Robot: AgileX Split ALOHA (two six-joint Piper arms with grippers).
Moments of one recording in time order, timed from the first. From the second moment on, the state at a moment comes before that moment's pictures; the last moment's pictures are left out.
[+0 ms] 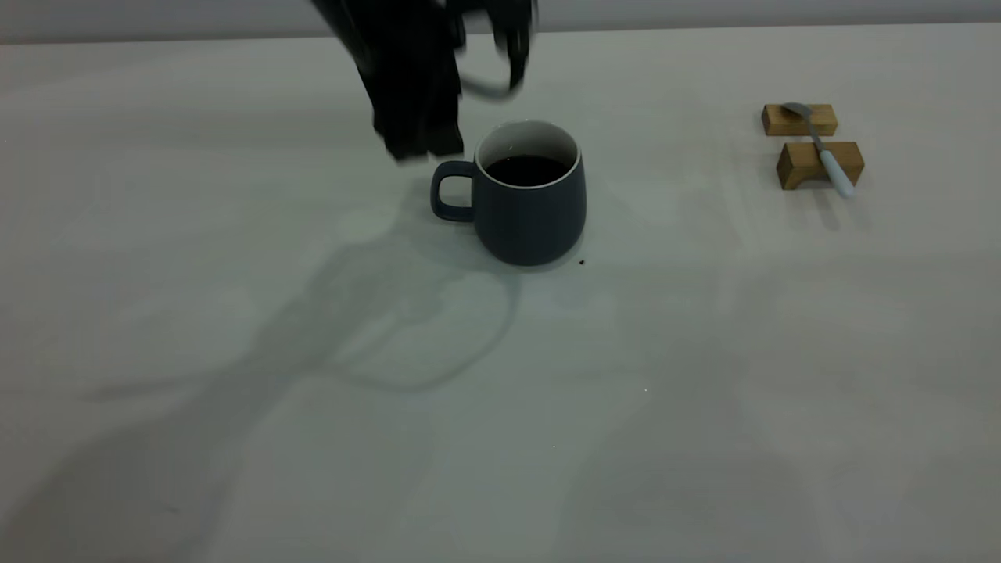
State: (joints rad) left arm -0.50 2.17 -1.42 -0.06 0.32 1.06; right arm 0.03 0.02 -0.47 0.07 1.14 -0.12
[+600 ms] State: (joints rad) left arm -0.34 1.71 -1.42 -0.04 0.91 0.33; right arm 0.03 0.02 -0.47 0.07 1.14 -0.12
